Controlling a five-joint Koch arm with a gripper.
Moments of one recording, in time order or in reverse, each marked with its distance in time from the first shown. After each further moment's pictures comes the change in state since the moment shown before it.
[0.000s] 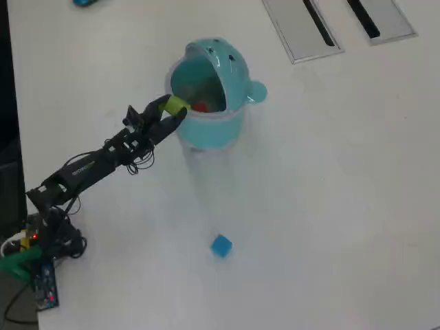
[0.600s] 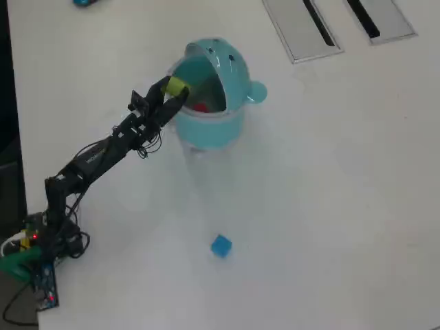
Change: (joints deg) arm -5.2 -14.4 -16.3 0.0 -0.1
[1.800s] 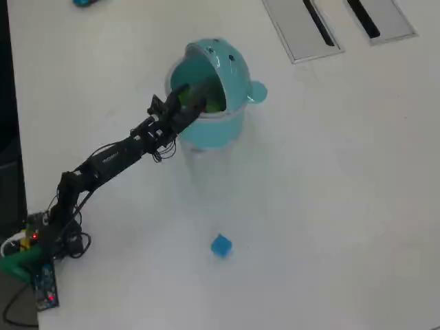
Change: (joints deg) arm 5.9 -8.4 -7.7 0.8 -2.5
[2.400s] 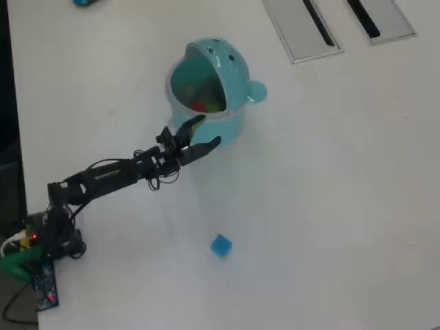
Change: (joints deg) arm 14.8 11.8 14.2 0.0 8.0
